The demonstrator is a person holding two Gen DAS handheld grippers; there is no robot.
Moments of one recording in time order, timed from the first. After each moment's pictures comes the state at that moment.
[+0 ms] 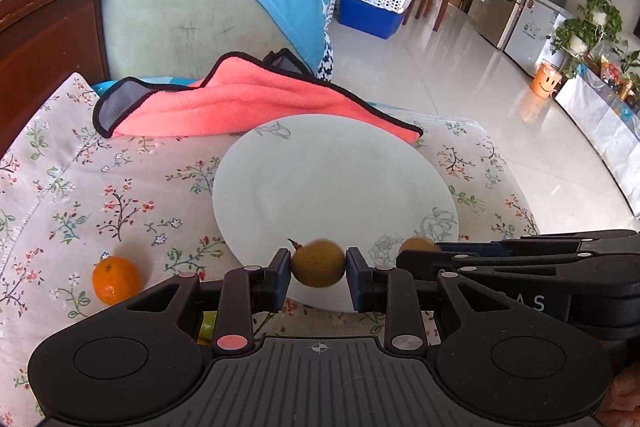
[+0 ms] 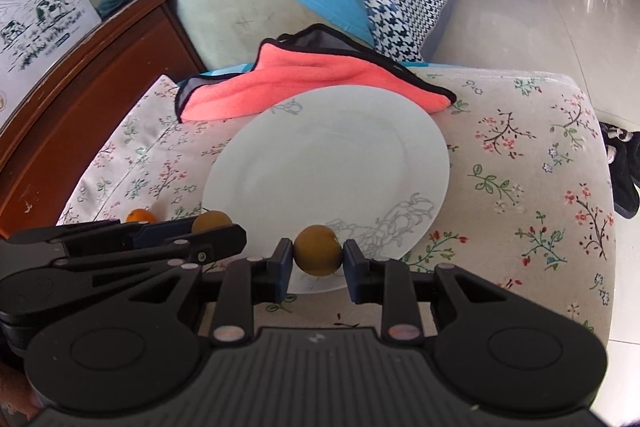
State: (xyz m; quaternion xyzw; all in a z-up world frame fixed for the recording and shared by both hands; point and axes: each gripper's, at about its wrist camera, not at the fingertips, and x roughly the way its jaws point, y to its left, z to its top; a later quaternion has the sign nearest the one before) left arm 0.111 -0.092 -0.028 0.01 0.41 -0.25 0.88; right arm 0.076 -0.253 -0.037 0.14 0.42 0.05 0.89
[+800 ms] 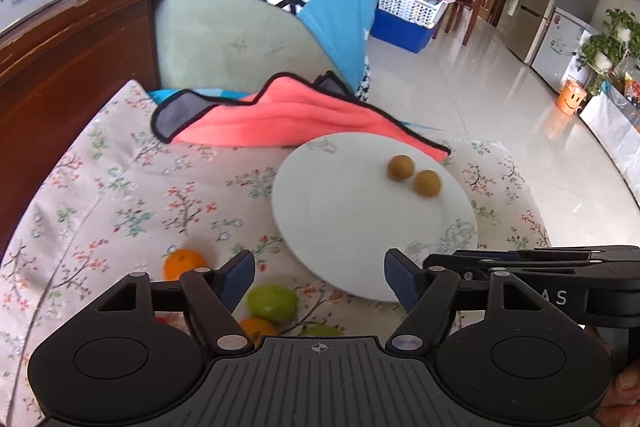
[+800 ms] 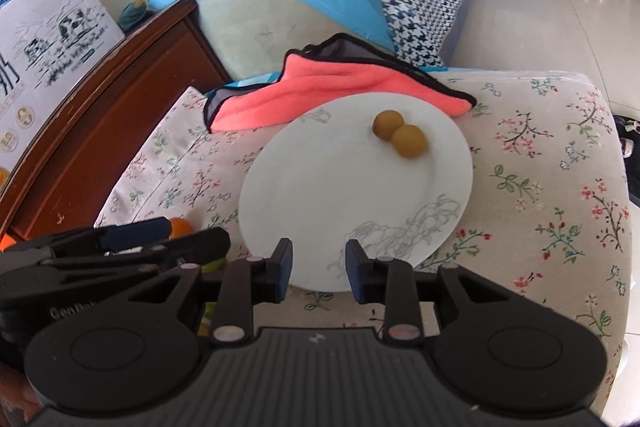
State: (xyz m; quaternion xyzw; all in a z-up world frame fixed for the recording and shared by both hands) left arm 0.096 -0.056 0.001 0.01 0.41 -0.20 0.89; right arm 0.069 -0.248 -0.024 0.17 0.41 0.09 0.89
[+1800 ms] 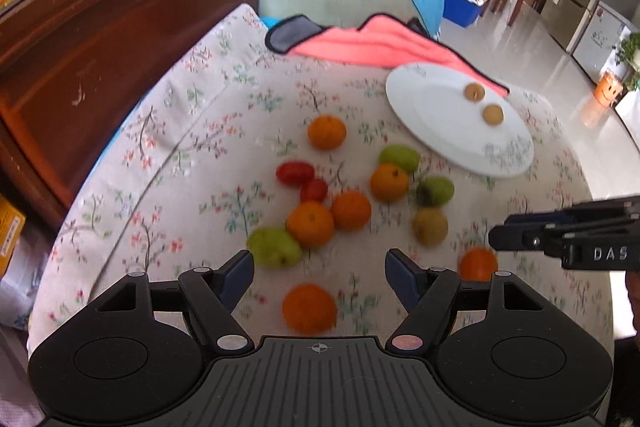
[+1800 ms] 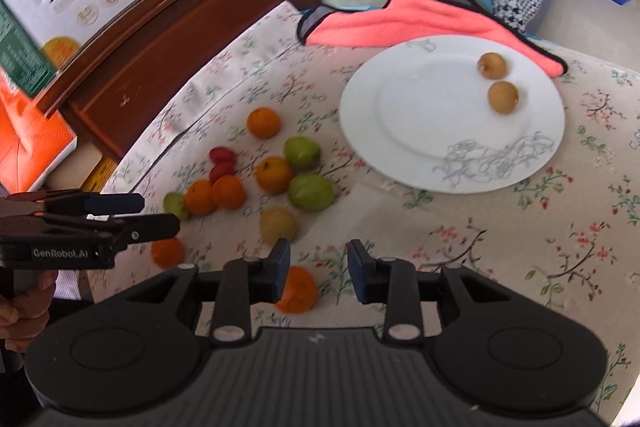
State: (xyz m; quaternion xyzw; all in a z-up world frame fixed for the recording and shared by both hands) left arm 0.021 0.044 -0.017 0.00 0.46 -0.14 0.88; right arm 0.024 -0.192 -0.033 0.09 0.45 0.20 0.86
